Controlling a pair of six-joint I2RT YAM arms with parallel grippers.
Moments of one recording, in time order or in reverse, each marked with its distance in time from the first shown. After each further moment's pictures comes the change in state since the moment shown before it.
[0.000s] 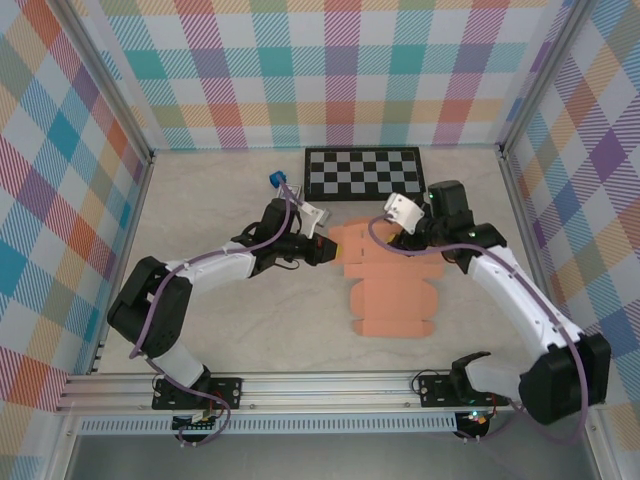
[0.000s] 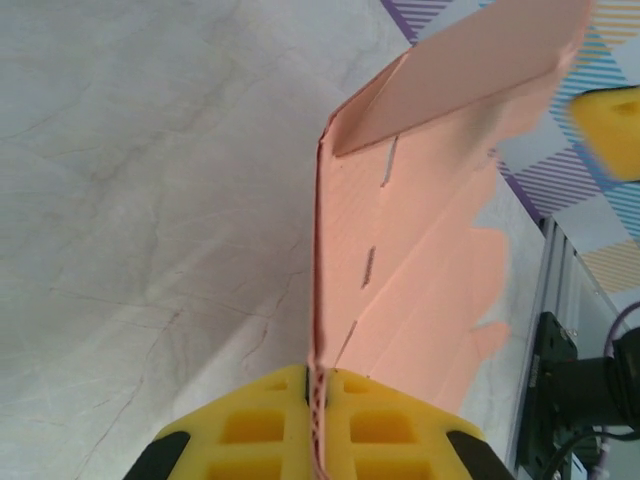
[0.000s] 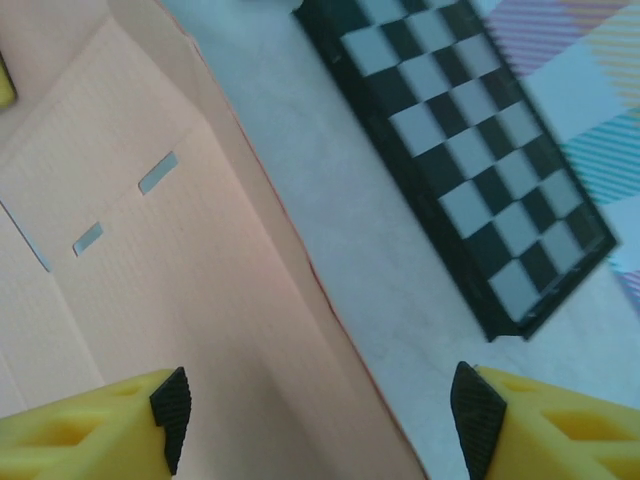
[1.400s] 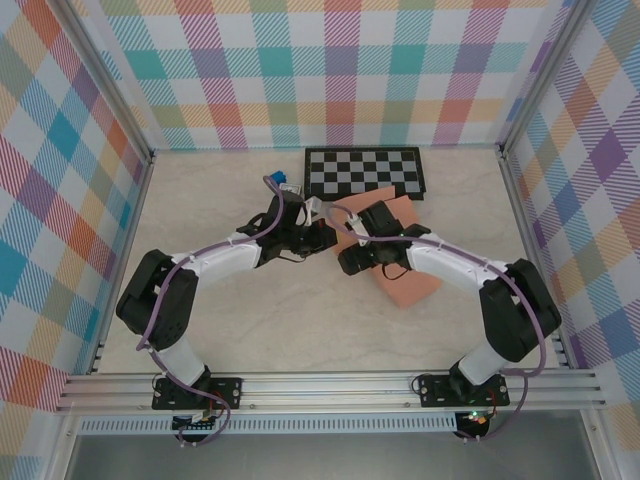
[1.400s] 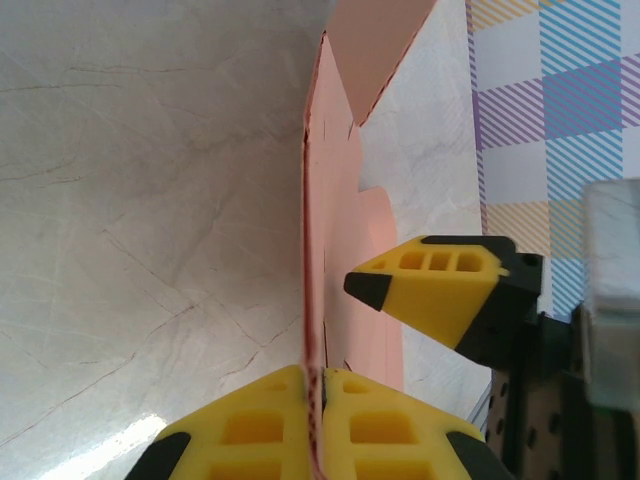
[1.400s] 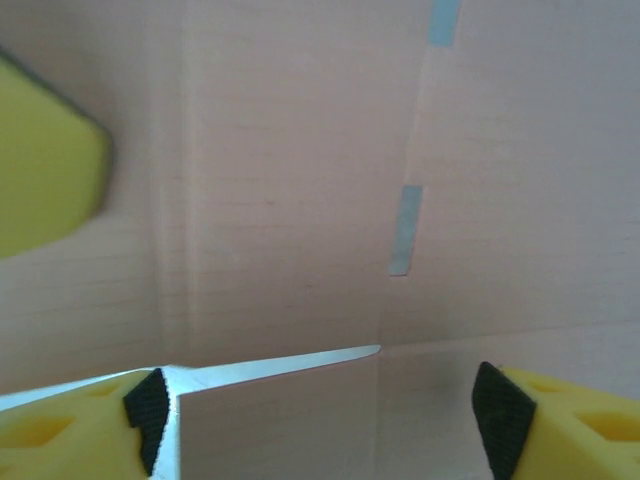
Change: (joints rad) left arm 0.000 0.054 0.106 -0.098 -0.129 -0.484; right arm 0.283 0.409 0.011 0.090 0.134 0.821
